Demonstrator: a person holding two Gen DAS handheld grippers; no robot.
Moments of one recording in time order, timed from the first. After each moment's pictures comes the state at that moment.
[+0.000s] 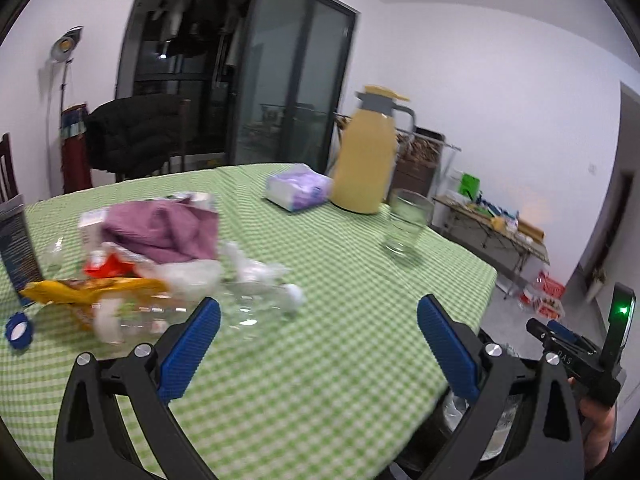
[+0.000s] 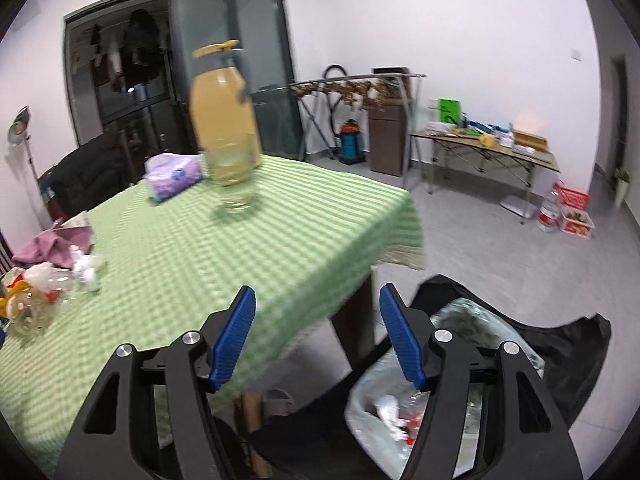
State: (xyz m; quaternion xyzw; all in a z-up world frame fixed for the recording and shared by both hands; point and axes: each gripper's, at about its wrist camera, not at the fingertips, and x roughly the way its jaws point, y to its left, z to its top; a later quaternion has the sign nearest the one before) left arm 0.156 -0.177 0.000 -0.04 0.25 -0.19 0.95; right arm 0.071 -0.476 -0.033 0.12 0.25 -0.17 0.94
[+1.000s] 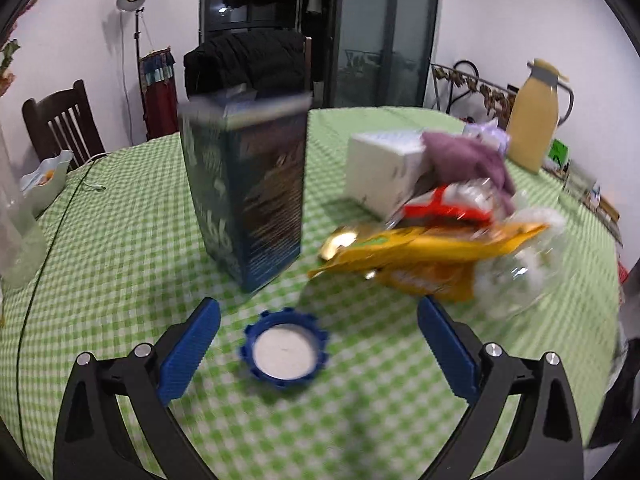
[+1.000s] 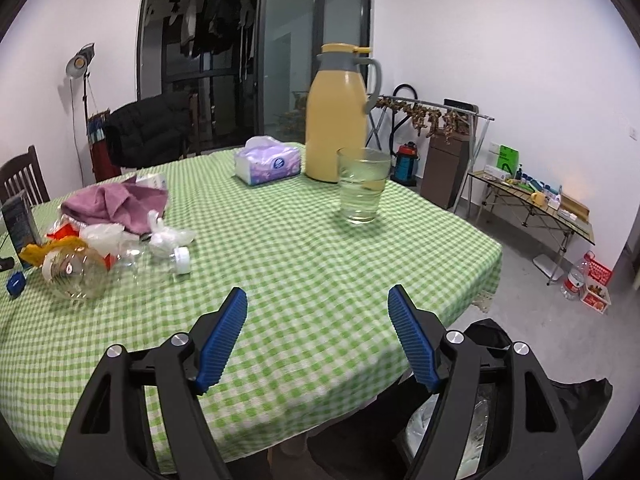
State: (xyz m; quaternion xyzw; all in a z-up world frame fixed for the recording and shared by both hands) left arm 0.250 0.111 -0.065 0.00 0.36 -0.07 0.93; right arm 0.114 -0.346 -0.007 0.01 0.26 -0.09 0.96
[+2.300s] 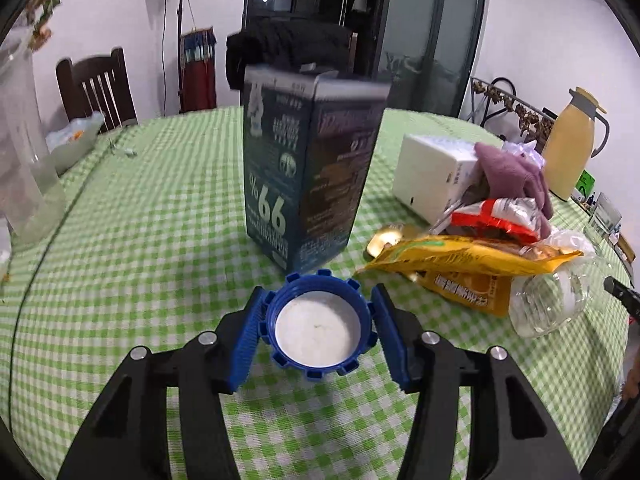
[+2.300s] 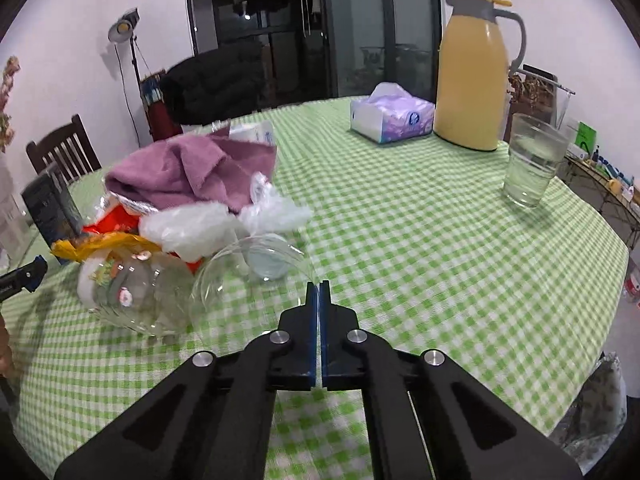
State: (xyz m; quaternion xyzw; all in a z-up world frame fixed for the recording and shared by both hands) left arm 0.248 0.129 -0.063 -0.05 0.36 -0.01 0.93; right arm 0.225 -0.235 -0.037 0.03 0.33 0.03 0.94
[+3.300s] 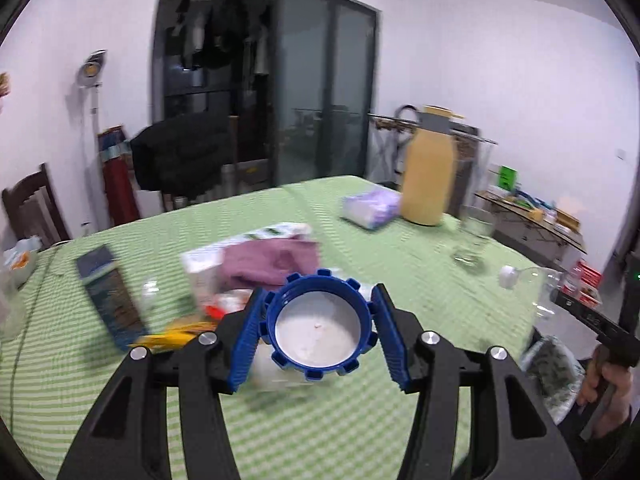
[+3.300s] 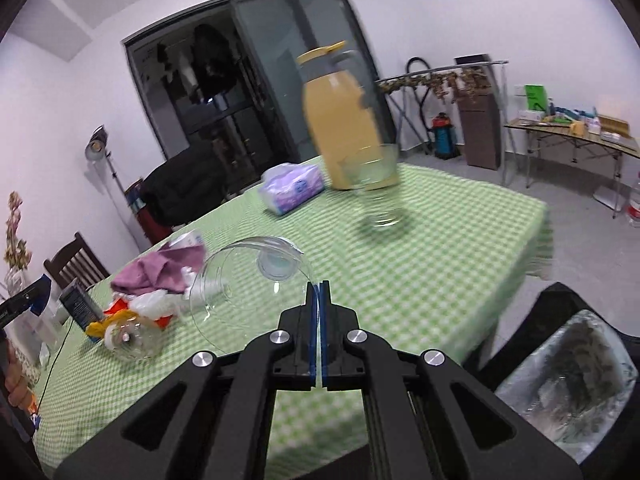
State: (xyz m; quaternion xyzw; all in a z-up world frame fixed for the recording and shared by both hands) left arm 0.168 -0.092 0.055 0.01 0.25 -0.15 0.96; right arm 0.113 -0.424 0.000 0.18 0.23 -0.01 0.96
